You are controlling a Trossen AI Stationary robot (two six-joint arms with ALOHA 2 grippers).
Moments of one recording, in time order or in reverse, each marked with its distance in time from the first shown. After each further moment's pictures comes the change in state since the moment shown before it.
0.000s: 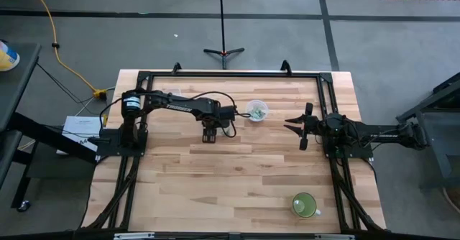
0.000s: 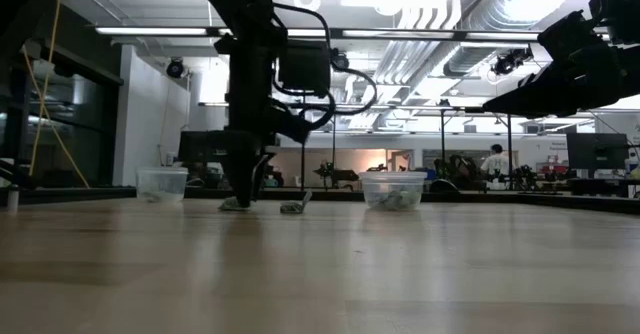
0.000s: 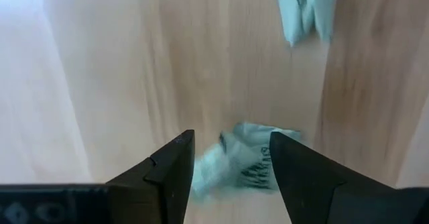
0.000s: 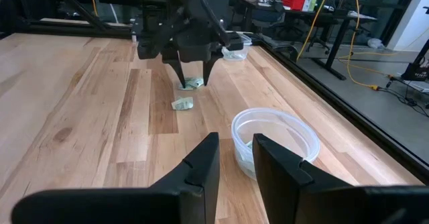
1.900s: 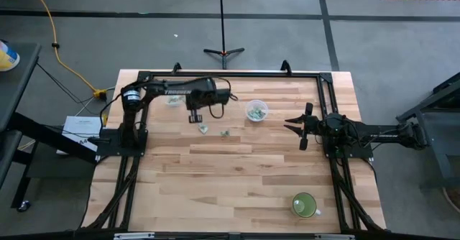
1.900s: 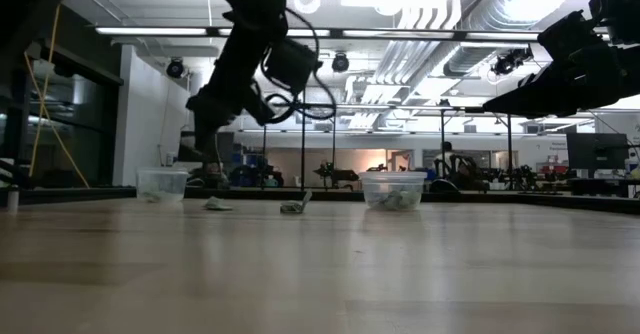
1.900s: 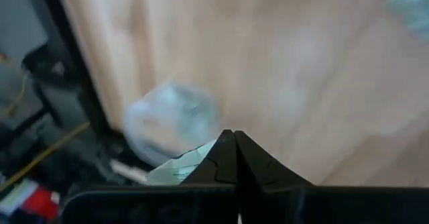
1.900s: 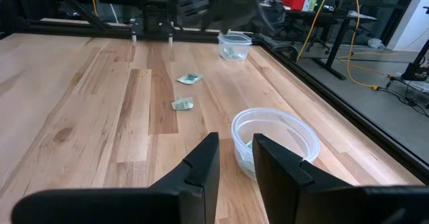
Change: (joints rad) left arm 0.157 0.003 0.218 -0.610 -0.278 -0.161; right arm 0.000 0.000 0.000 0.000 0.000 0.000
